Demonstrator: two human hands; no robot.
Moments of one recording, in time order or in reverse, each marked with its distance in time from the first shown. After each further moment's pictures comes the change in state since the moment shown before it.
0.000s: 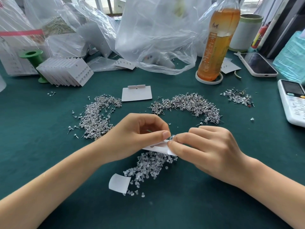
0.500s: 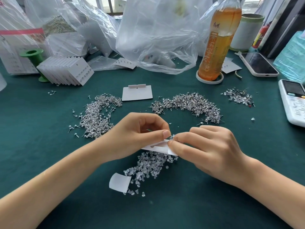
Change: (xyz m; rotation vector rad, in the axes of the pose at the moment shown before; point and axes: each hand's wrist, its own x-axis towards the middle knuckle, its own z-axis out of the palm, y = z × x) left_hand 0.000 0.000 0.000 -0.008 -0.014 0.014; right_hand 0.001 -0.001 0.000 0.022 0.011 0.006
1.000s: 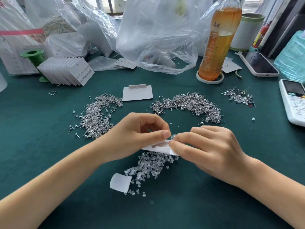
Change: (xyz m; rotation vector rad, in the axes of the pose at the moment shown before) left_hand 0.000 -0.002 -0.002 0.040 -0.009 -0.019; right_hand -0.001 0.000 -0.001 0.000 -0.017 0.005
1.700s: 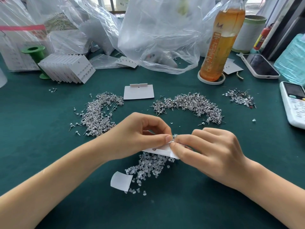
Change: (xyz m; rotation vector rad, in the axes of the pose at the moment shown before) left_hand -0.004 0.003 -0.001 0.037 -0.039 -0.030; right_hand 0.001 -0.004 0.001 -0.061 0.044 -0.031
